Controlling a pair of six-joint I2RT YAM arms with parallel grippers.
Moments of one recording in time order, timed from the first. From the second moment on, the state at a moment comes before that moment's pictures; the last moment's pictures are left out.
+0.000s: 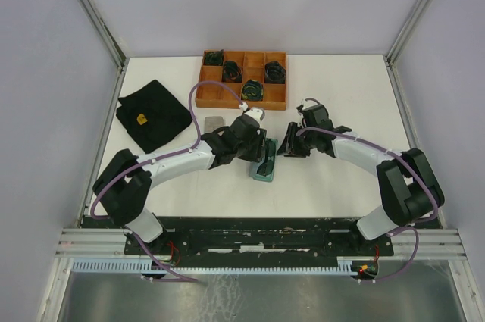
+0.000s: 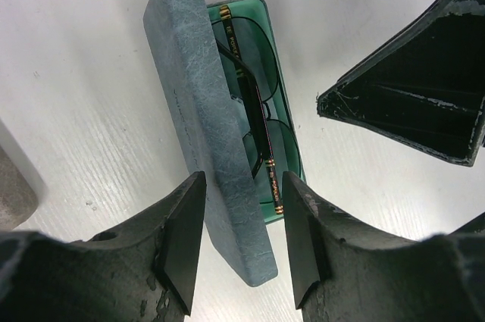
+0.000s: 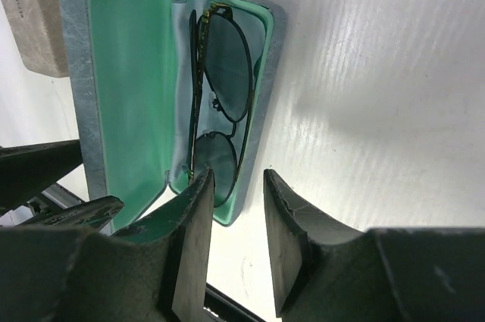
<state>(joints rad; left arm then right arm) -0.86 1.60 1.04 -0.23 -0.13 -0.47 0.43 1.54 0.85 -0.22 -0.32 0.62</state>
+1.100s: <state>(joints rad) -0.86 1.60 1.03 -0.21 -0.10 -0.47 0.48 1.67 0.87 -0.17 -0.31 0.63</state>
